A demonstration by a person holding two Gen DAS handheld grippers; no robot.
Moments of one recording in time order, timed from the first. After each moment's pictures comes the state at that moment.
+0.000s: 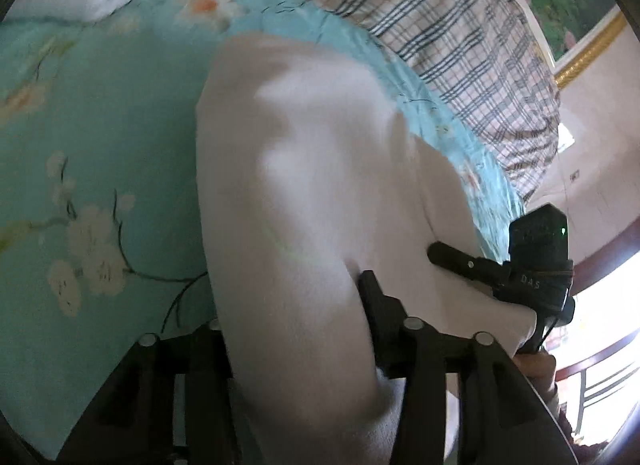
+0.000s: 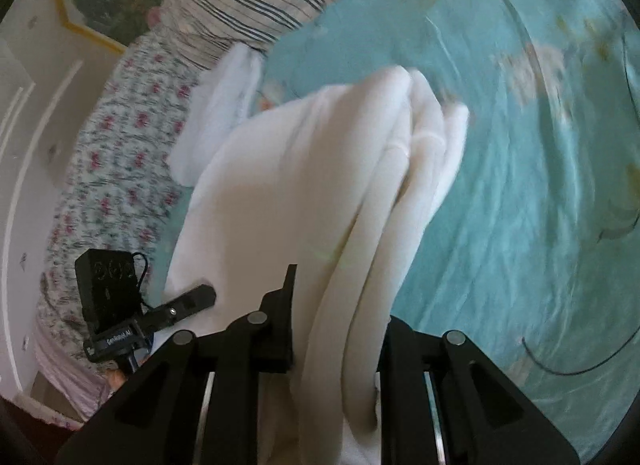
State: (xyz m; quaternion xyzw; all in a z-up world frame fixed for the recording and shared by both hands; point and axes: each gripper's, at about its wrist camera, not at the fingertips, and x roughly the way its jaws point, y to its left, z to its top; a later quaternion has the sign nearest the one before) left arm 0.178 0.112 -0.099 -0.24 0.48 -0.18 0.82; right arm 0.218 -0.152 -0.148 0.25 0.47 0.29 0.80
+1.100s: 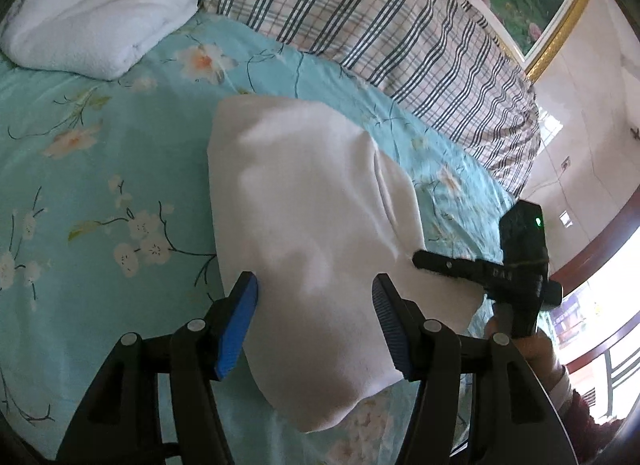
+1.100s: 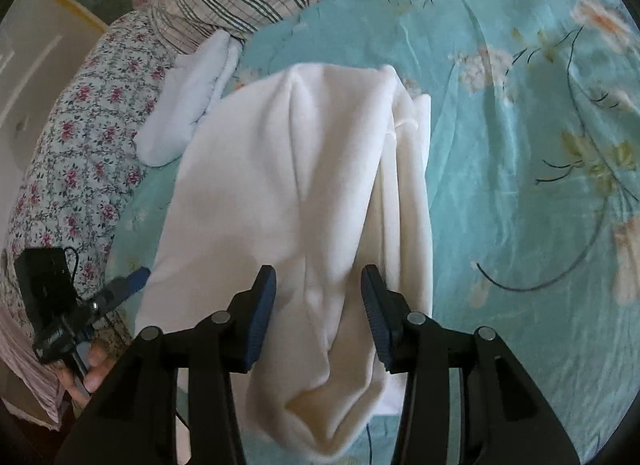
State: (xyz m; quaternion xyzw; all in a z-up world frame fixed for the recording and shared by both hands) left arm 0.111 0.118 -0.045 -0.19 0.43 -0.18 0.86; right arm 0.184 -0.158 -0.133 0.19 0.48 0.24 0.83
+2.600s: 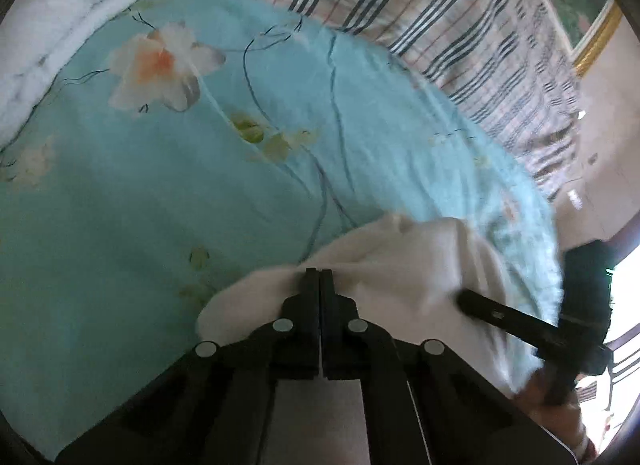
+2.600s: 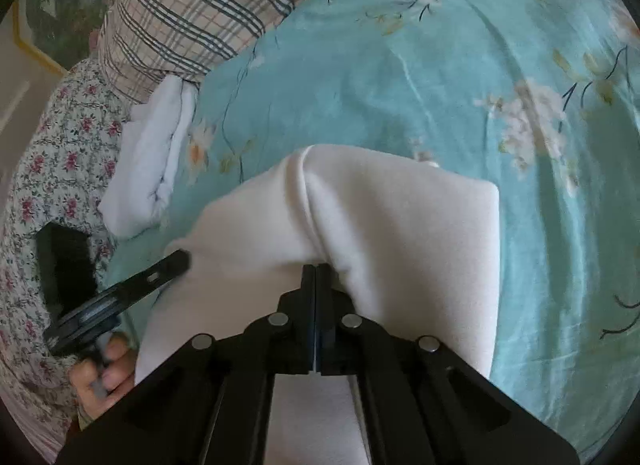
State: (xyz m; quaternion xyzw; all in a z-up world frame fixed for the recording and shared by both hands) left arm 0.327 0.109 -0.100 -0.15 0.49 -0.18 0.84; right arm 0.289 -0.130 -0.139 0.21 0.45 0.17 0.85
